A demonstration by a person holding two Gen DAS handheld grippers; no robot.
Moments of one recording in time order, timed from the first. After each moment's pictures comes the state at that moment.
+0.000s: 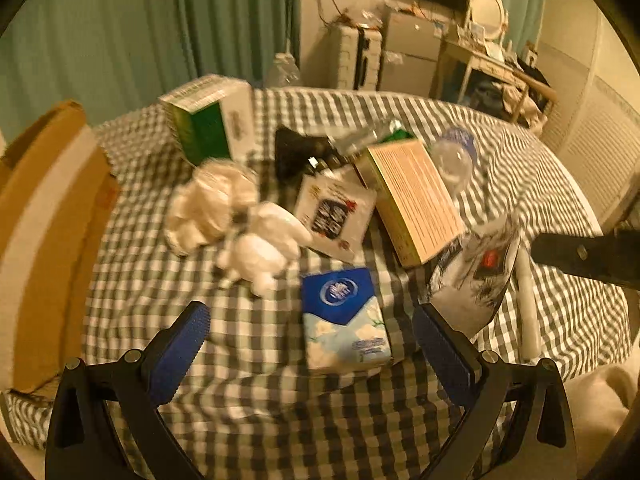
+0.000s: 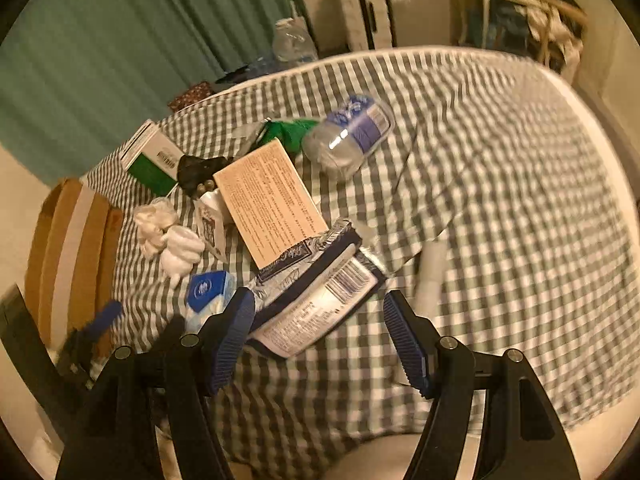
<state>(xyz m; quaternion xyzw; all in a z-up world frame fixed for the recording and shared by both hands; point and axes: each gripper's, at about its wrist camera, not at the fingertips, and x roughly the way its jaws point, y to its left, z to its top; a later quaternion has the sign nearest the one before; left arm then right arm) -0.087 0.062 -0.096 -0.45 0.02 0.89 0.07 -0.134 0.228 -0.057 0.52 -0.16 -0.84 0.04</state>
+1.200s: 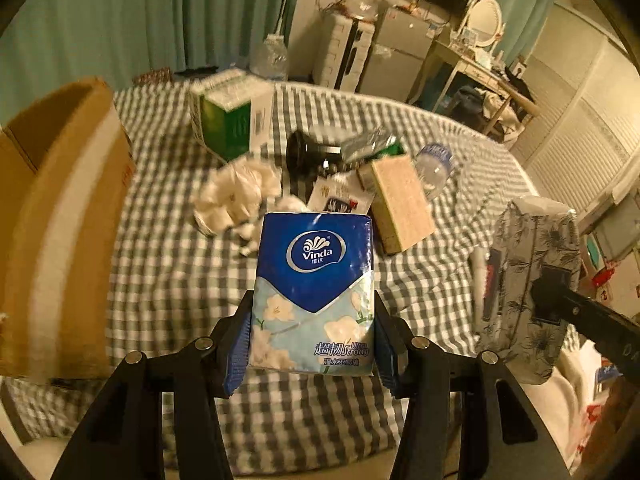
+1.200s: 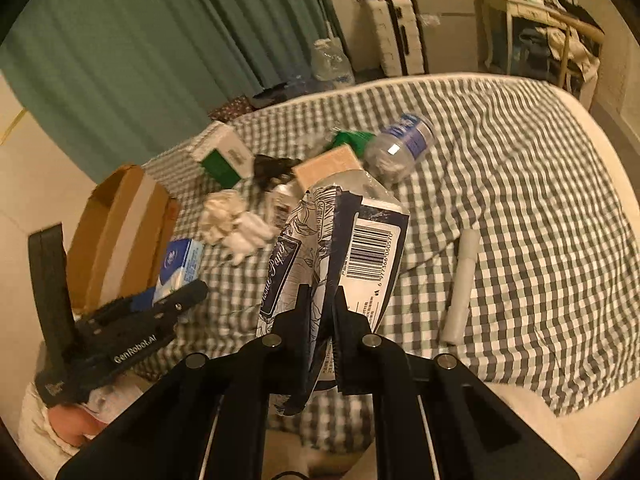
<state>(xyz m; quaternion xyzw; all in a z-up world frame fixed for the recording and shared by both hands) -0.062 -0.010 -0.027 -0.49 -0.04 0.87 0.12 -0.068 0.173 0.009 0.47 -0.13 -0.87 0.08</state>
